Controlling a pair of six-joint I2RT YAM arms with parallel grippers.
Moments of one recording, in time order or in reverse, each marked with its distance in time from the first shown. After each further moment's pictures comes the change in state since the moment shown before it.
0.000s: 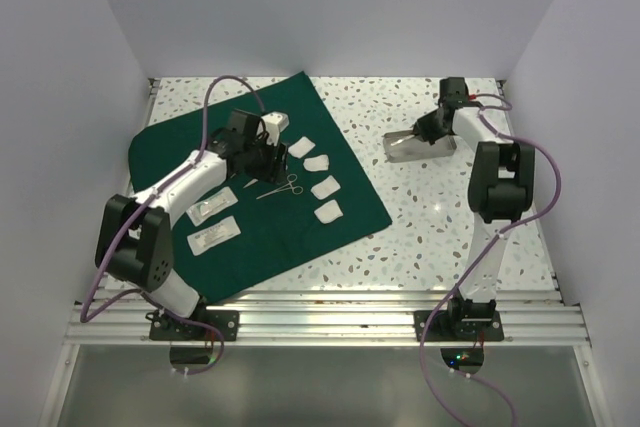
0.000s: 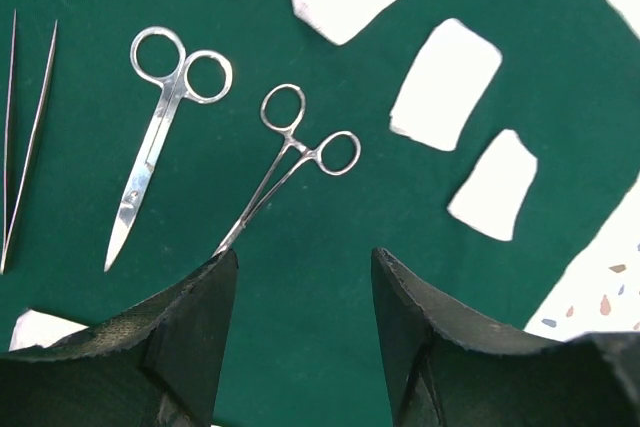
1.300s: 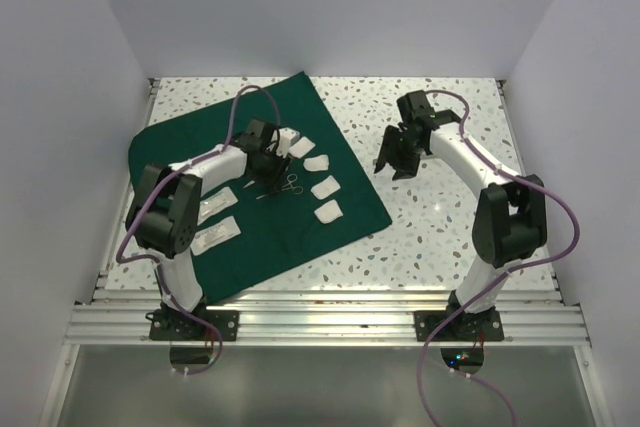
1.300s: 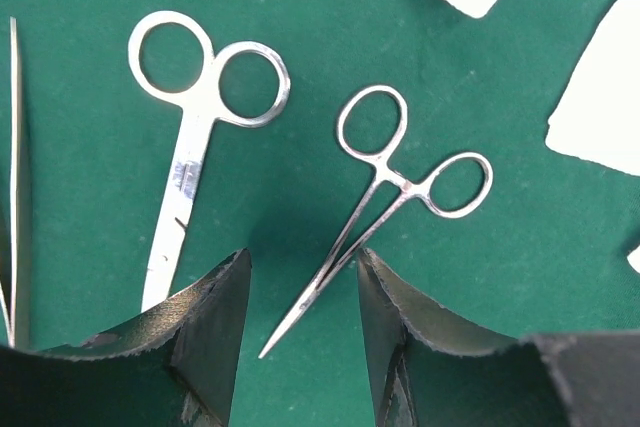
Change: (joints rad) left arm -0.011 0.275 0.045 0.053 -0.121 0.174; right arm 0.296 -0.365 -0.215 -0.323 -0.064 -0.503
